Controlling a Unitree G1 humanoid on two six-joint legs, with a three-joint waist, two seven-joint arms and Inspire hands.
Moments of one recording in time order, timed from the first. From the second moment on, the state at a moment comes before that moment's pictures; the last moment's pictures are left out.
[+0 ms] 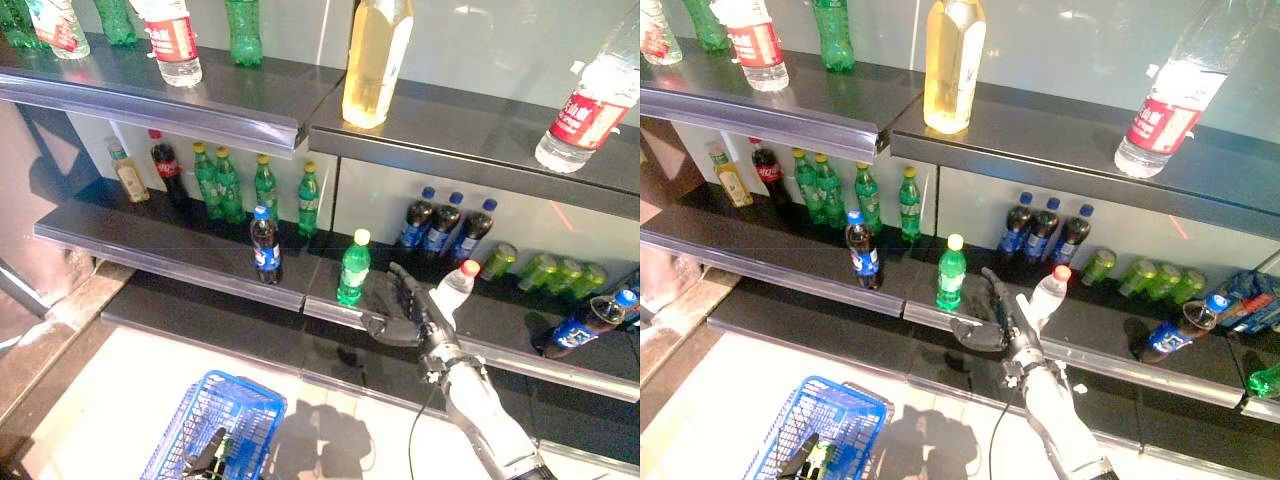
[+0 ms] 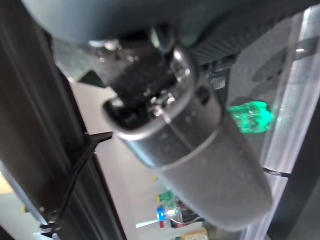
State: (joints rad) left arm 0.15 0.11 0.16 0.96 -1.18 -0.13 0.27; right arm 0.04 -0.39 0.31 -0.03 0.25 -0.01 -0.17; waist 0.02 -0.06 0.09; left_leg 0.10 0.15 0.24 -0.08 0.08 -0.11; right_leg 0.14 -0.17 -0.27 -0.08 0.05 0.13
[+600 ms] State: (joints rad) left arm -0.01 0.09 0.04 0.89 -1.21 -0.11 0.36; right arm -0.25 -0.32 0.34 0.08 0.34 -0.04 -0.61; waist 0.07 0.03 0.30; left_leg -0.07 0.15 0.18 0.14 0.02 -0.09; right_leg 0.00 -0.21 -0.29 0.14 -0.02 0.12
